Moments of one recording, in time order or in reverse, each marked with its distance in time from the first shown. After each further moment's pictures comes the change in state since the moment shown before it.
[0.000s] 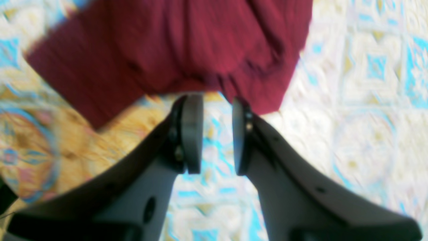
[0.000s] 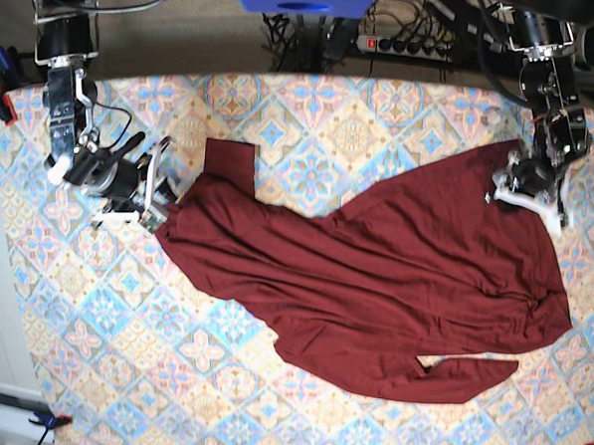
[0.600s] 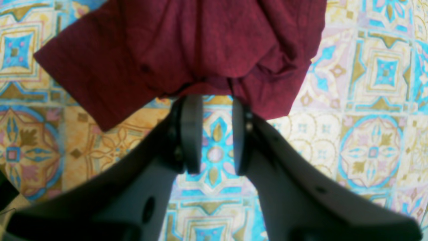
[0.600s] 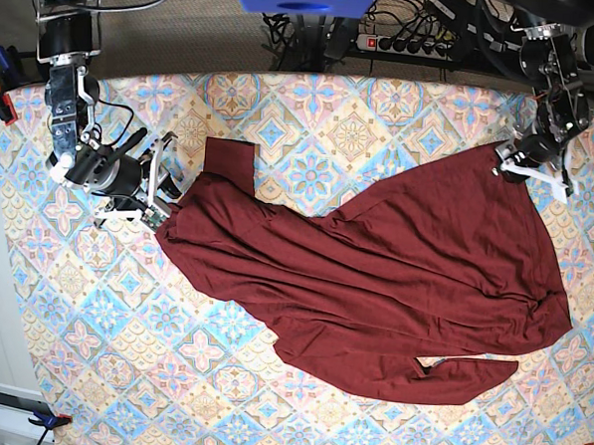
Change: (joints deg) left arm 4.2 1.9 -2.6 -2.4 0.2 0.0 0.4; right arm -0.3 0.0 -0.1 0.2 -0.1 0.4 -0.3
